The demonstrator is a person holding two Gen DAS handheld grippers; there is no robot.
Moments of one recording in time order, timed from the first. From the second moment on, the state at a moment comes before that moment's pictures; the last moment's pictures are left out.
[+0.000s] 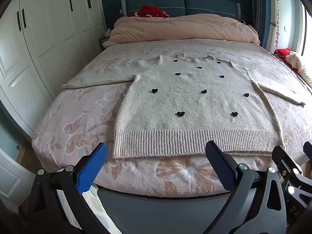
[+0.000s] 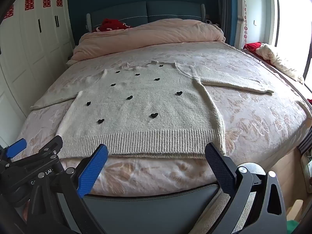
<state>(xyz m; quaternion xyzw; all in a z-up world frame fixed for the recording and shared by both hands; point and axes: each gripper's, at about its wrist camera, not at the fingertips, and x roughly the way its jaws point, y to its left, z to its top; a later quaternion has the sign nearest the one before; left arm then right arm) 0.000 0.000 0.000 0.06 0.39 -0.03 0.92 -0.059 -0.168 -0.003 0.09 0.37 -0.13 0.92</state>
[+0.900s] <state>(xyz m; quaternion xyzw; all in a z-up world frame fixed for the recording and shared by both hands) 0.000 -0.001 -0.007 0.06 0.39 -0.03 0.92 -0.058 -0.167 -0.003 0.09 0.37 -0.13 0.92</state>
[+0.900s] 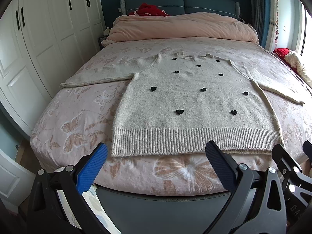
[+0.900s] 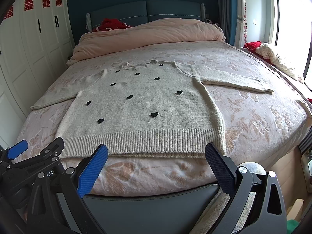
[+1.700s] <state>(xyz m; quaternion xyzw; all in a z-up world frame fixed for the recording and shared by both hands) 0.000 -0.001 -0.010 0.06 0.40 -0.03 0.92 -0.059 -0.170 -0.007 0.09 0.37 -0.13 0.92</state>
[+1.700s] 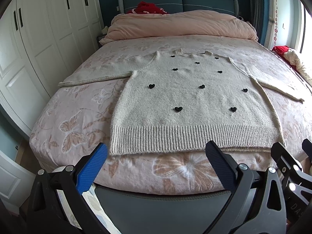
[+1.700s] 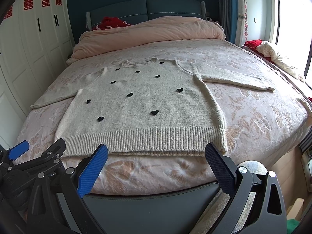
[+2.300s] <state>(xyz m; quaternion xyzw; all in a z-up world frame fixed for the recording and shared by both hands) 0.000 -0.003 -0.012 0.06 0.40 -0.03 0.91 -0.057 -0.168 -0.009 0.09 0.38 -0.13 0.91</state>
